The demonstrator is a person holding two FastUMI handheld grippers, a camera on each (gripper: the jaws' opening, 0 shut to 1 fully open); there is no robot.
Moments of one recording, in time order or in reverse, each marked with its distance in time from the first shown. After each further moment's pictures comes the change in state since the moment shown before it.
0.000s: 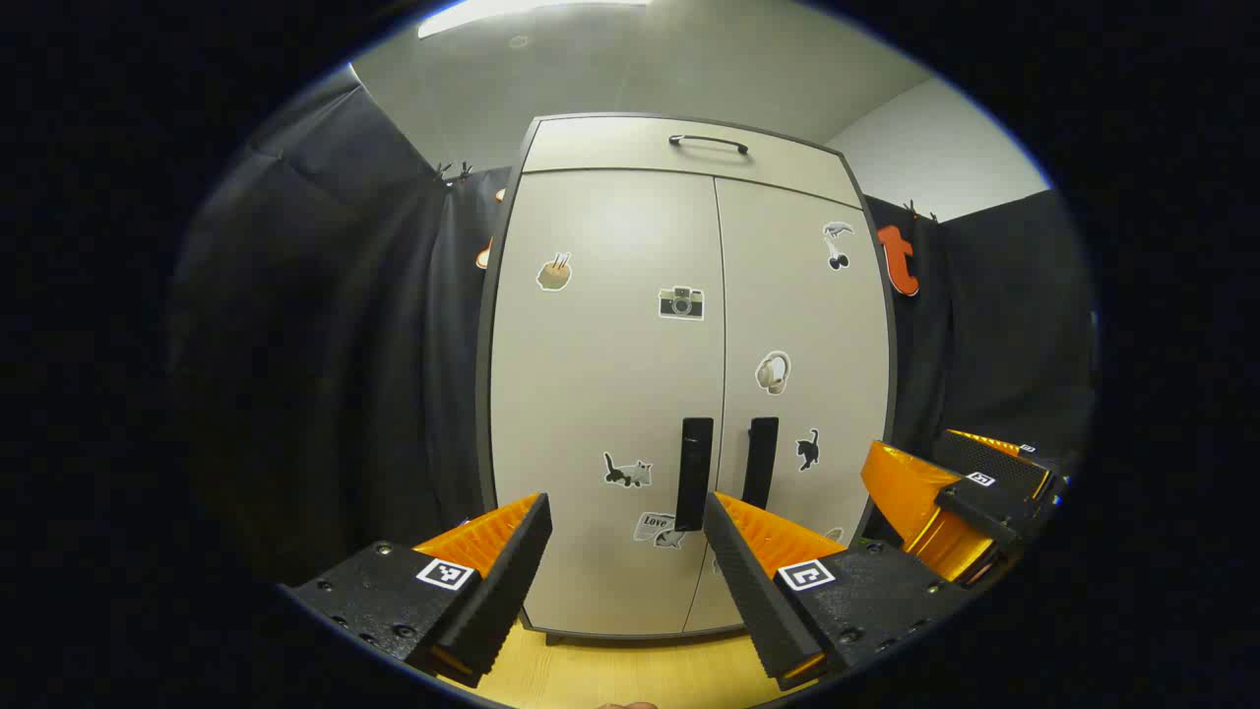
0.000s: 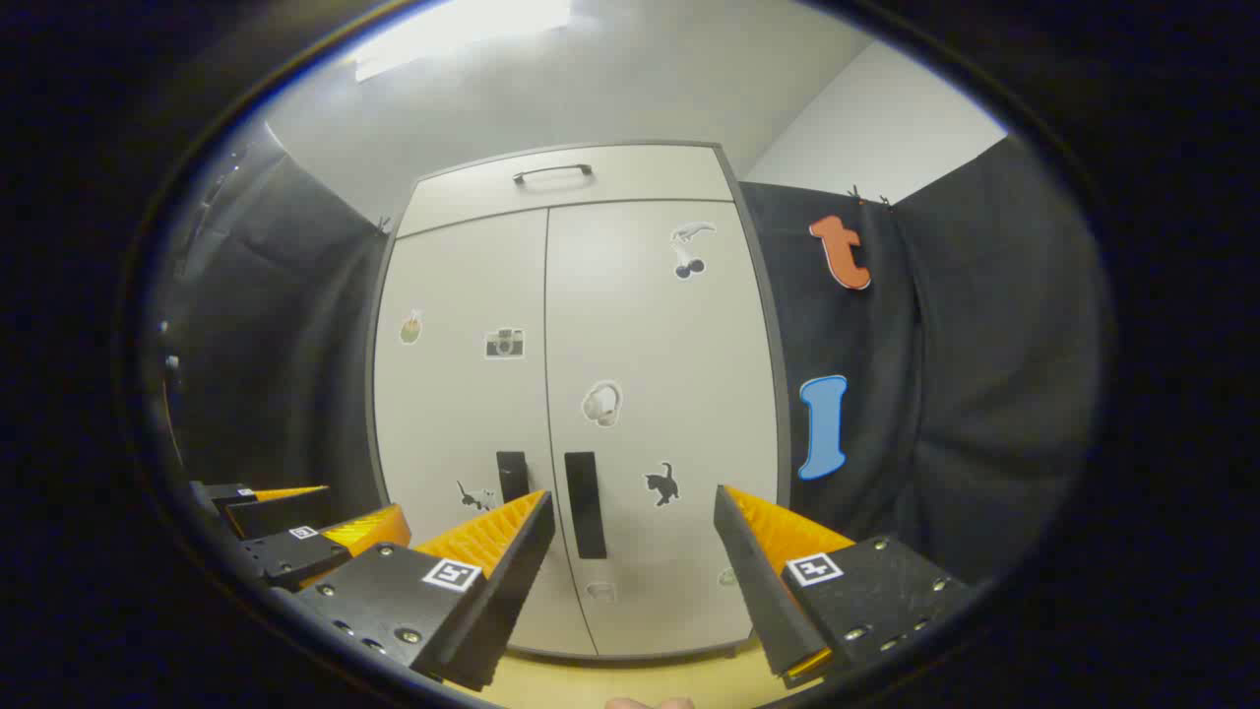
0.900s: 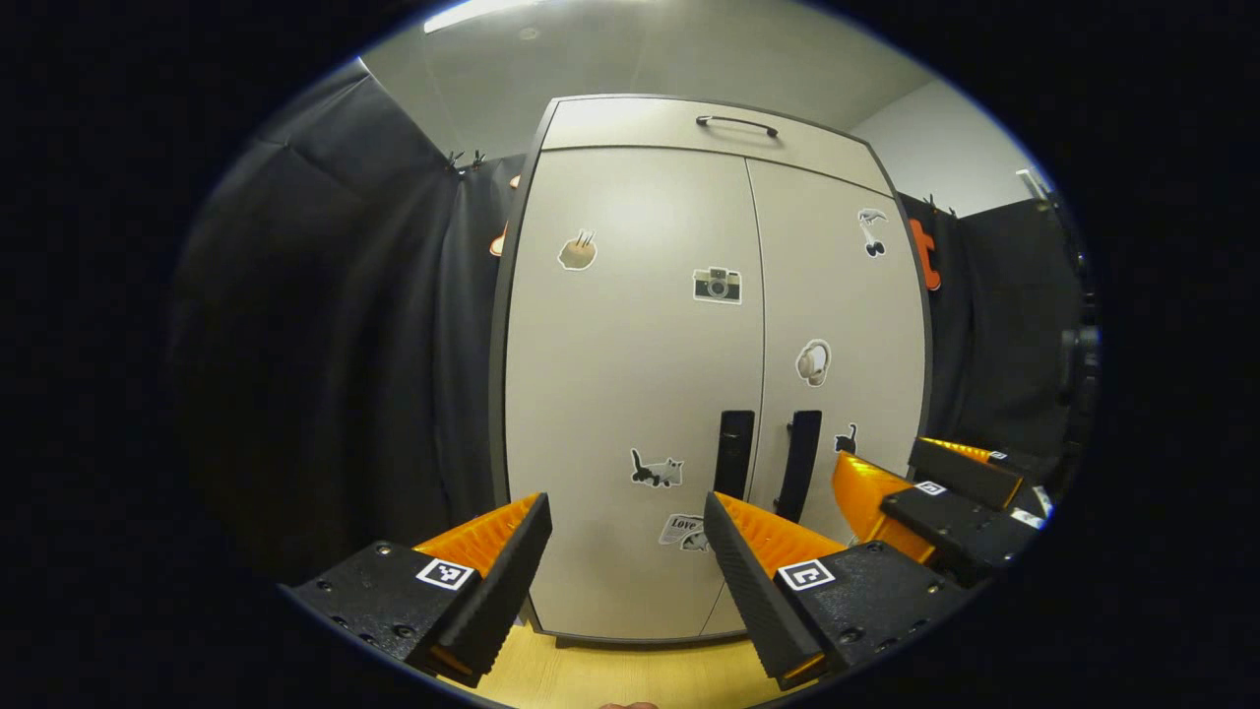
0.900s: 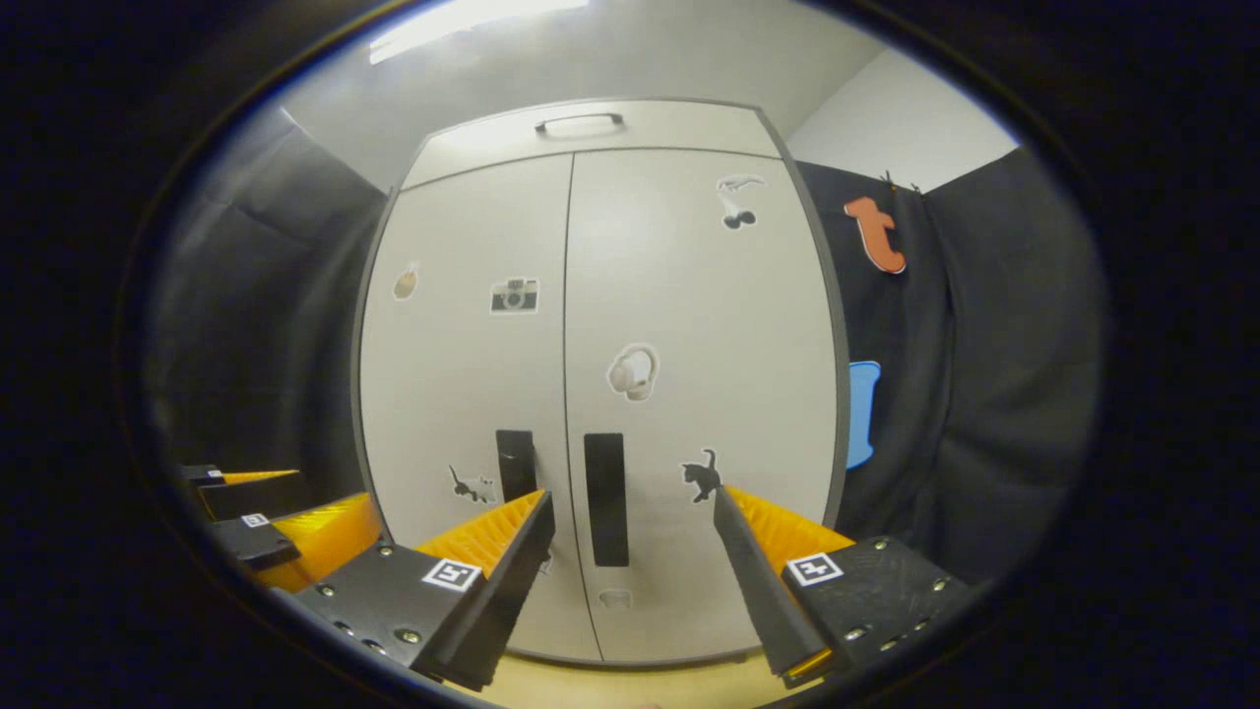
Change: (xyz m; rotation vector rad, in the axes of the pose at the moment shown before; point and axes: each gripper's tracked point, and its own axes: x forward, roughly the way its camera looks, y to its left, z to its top) left arm 0.028 0.027 -0.014 -0.006 0.028 0.046; right arm 0.072 0.034 -0.043 -0.037 0.084 0.047
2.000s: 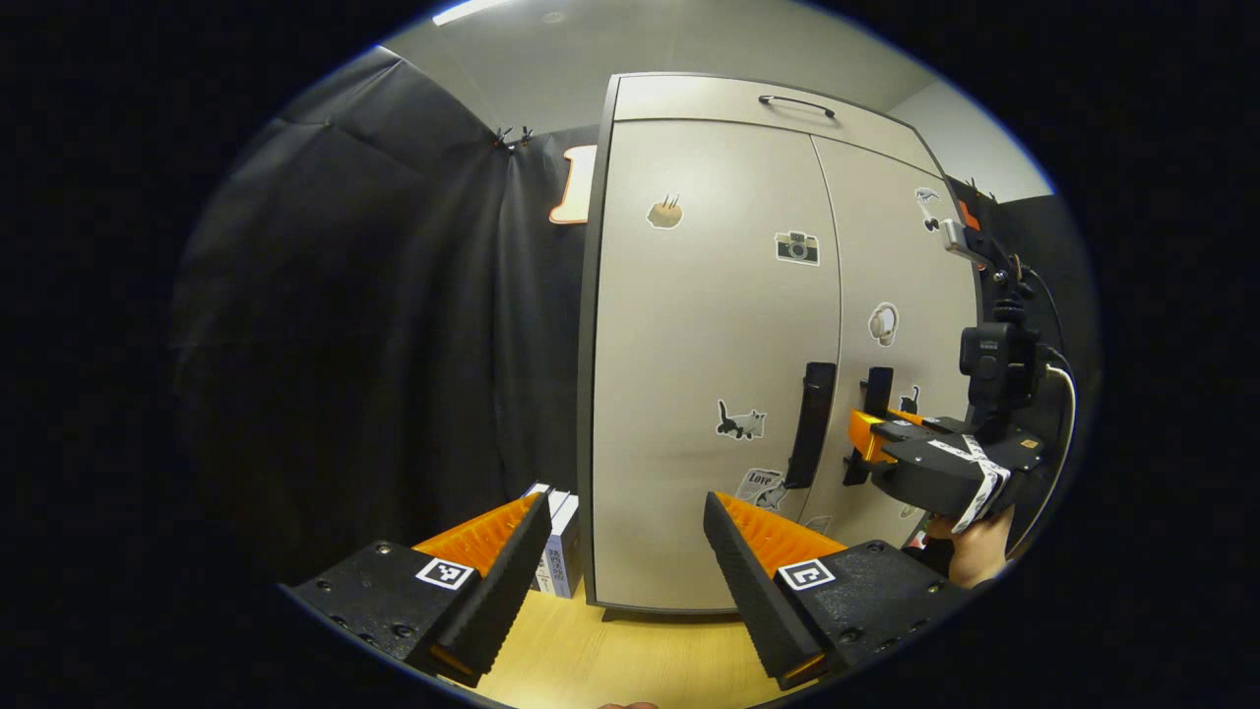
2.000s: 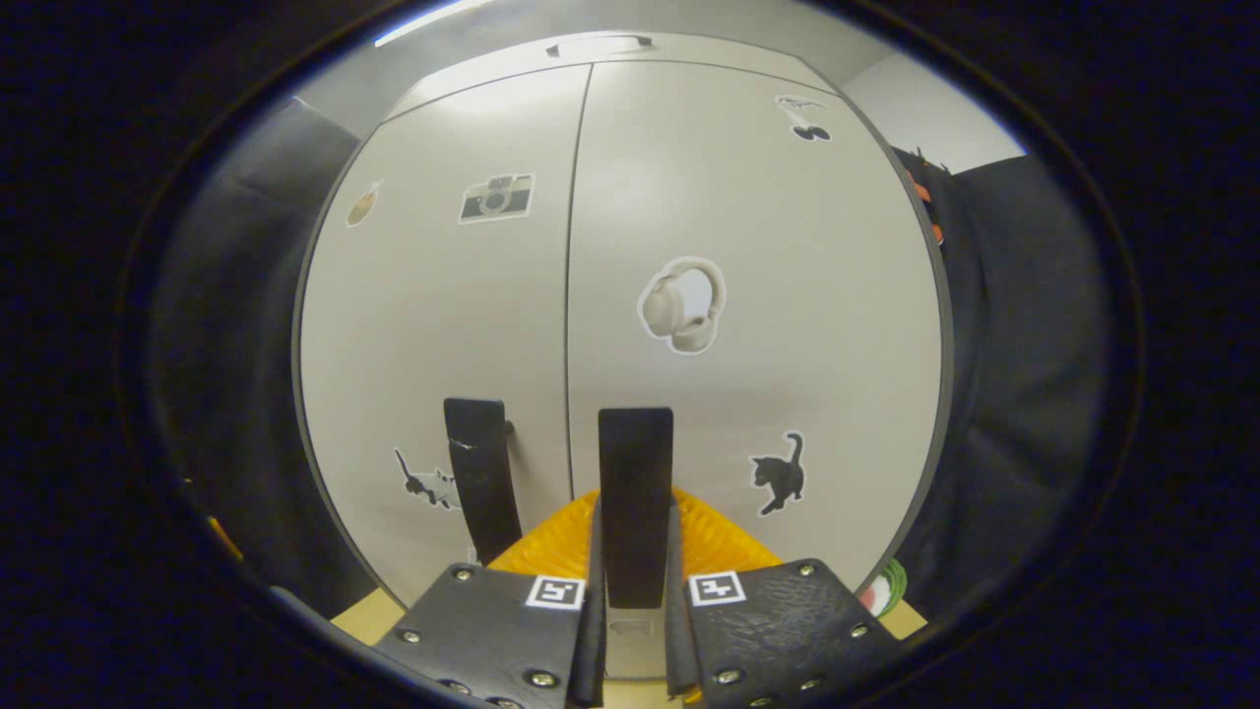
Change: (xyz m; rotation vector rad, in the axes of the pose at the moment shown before) left arm -0.029 0.059 -0.032 -0.015 0.100 0.141; right arm 0.083 0.022 -0.036 -0.032 0.074 0.020
